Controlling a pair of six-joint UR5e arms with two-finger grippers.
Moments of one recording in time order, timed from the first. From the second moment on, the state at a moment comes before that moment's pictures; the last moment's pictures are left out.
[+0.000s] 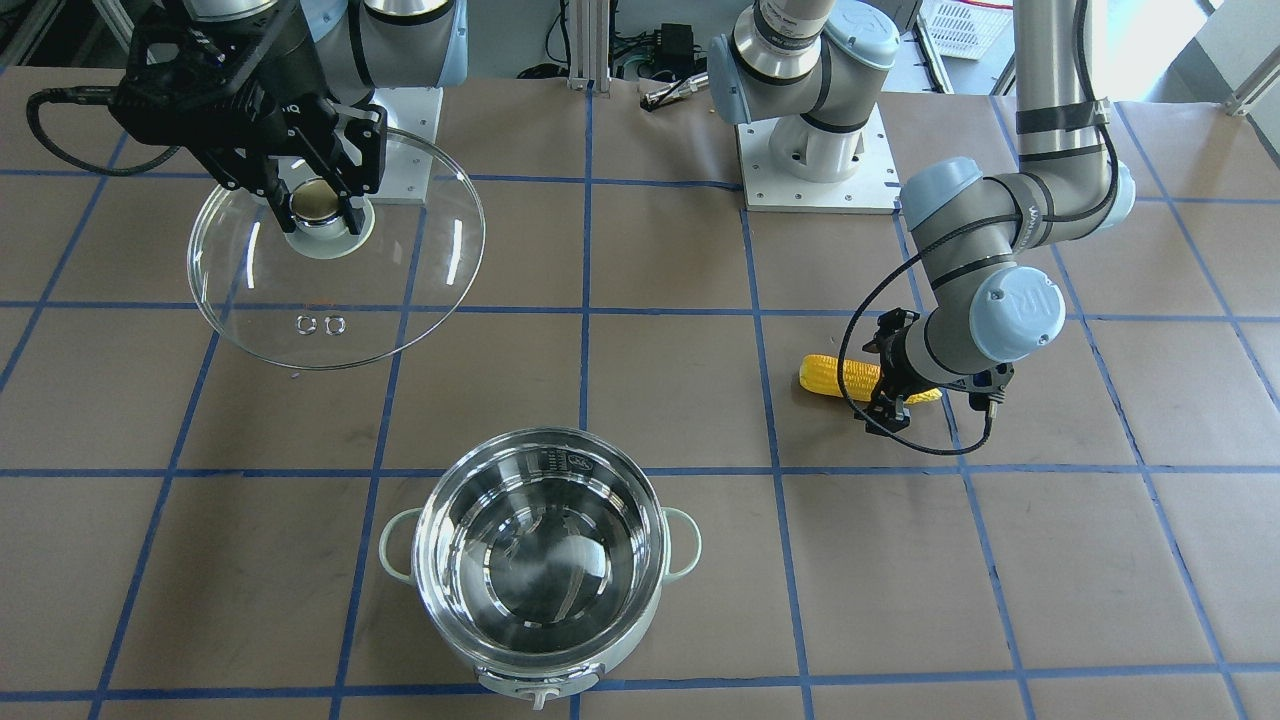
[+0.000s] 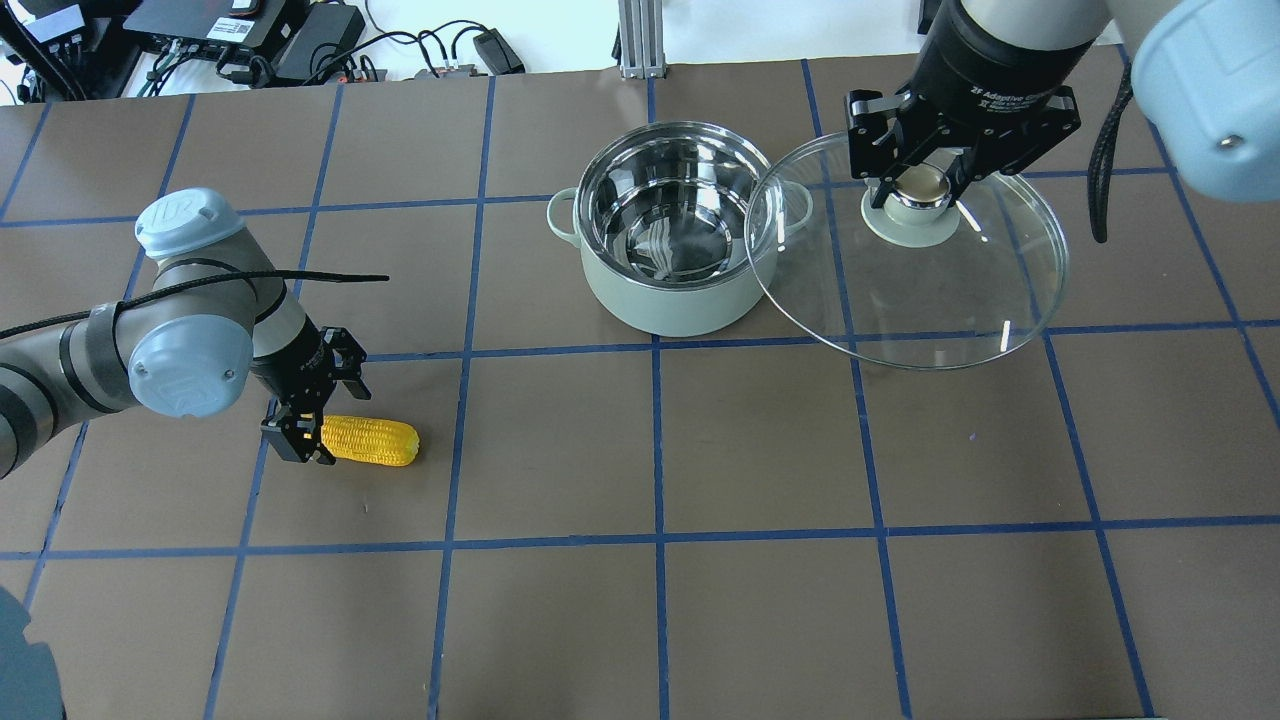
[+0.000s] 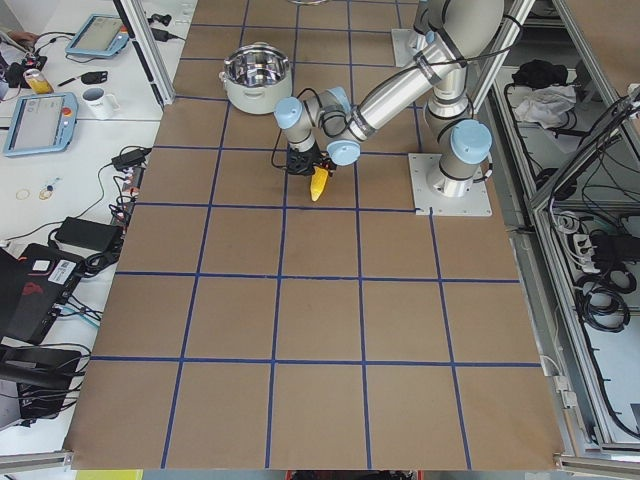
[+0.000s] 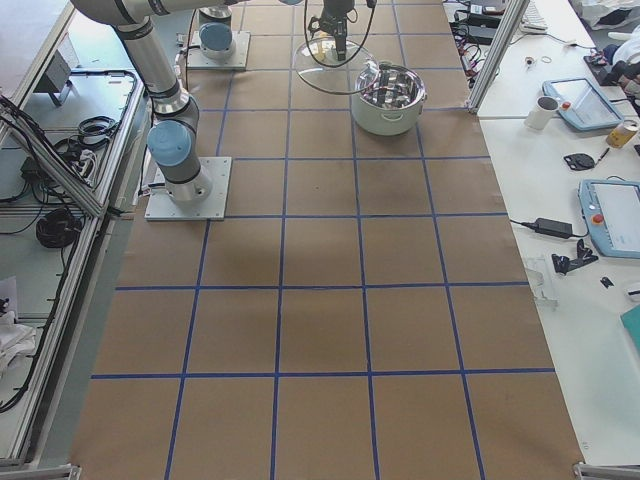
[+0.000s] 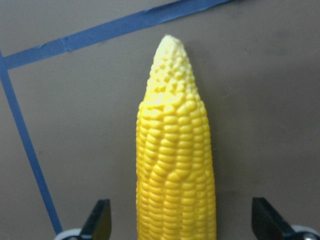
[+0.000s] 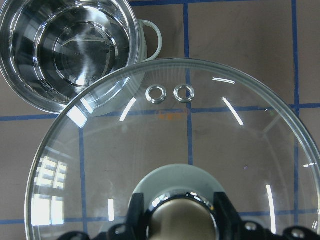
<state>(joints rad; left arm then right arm) -1.30 -1.85 -2.04 -1.10 1.59 -1.11 1.65 -1.62 1.51 -1.58 -1.57 0.11</state>
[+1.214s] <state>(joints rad) -1.31 -1.84 -2.02 -1.19 1.68 -1.18 1.65 -1.62 1.52 -1.58 -1.57 0.11</state>
